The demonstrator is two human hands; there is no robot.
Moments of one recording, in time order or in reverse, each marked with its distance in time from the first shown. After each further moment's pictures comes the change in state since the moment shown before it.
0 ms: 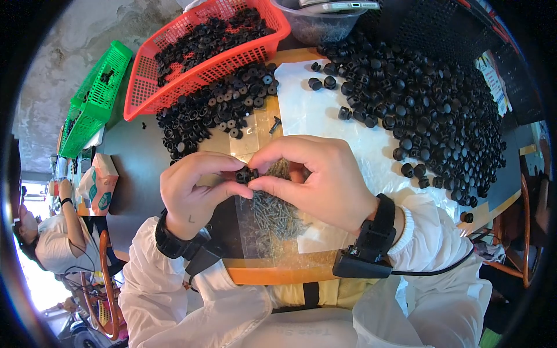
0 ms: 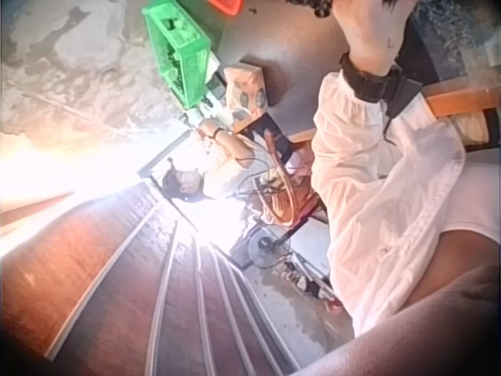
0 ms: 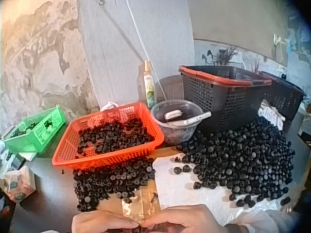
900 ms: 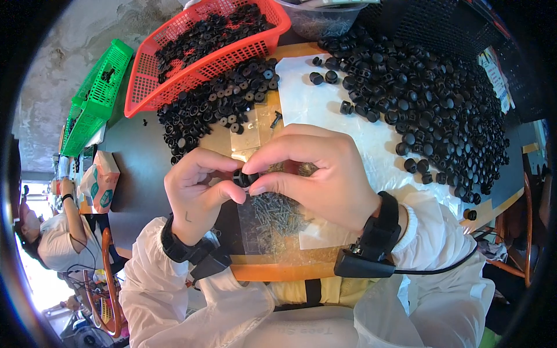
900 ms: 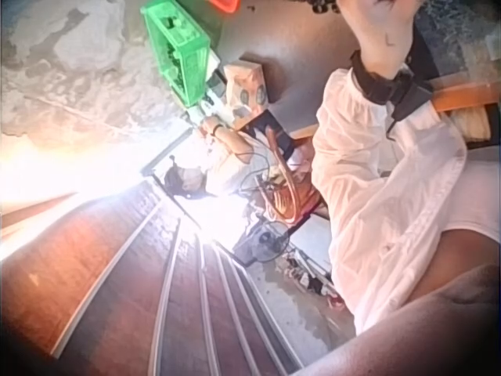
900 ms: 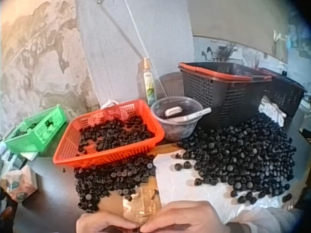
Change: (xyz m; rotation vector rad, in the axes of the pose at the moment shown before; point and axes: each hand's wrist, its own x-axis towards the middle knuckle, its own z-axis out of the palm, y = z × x) left_hand -0.010 0.017 0.008 -0.481 0.053 -0.328; right_hand -0.002 -0.004 -0.004 0.173 -0.005 -0.170
